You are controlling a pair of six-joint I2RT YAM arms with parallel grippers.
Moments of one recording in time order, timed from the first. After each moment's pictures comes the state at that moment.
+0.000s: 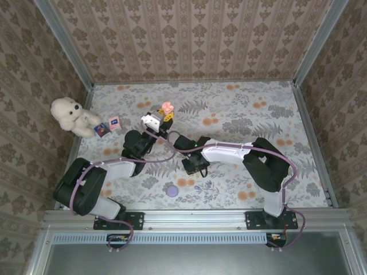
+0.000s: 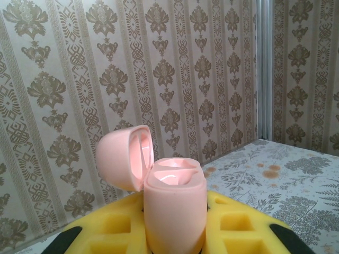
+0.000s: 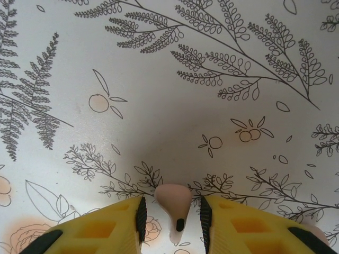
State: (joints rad) left arm -0.55 1.45 0.48 1.18 0.16 0.08; right arm 0.90 1.90 1.24 -0.72 0.08 0.52
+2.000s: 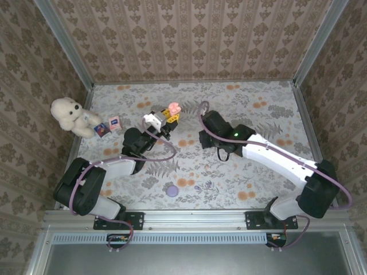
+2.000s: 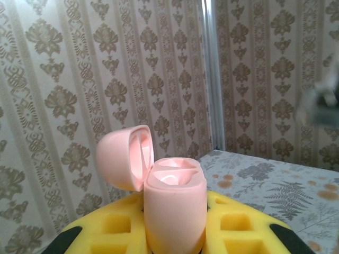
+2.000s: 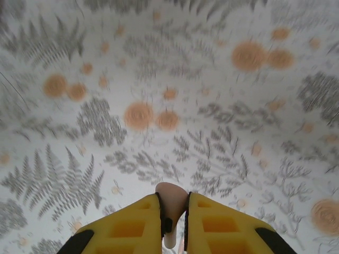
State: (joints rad) left arm -0.55 1.45 0.53 1.18 0.37 0.04; right arm 0.74 1.41 1.22 -0.66 0.23 0.46
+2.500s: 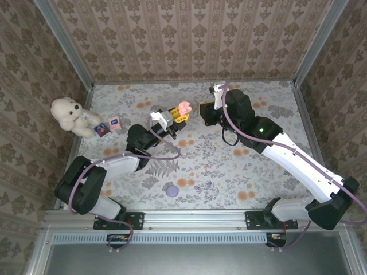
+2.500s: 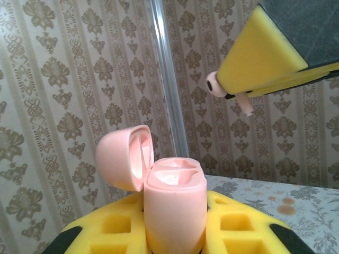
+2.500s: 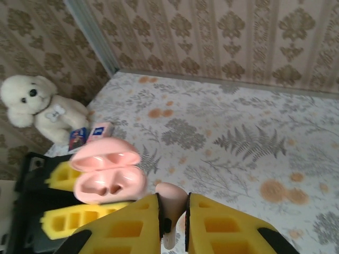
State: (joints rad) left arm -0.61 1.47 0.62 1.17 0.48 0.04; right arm 0.69 1.29 1.37 -0.47 0.12 0.32
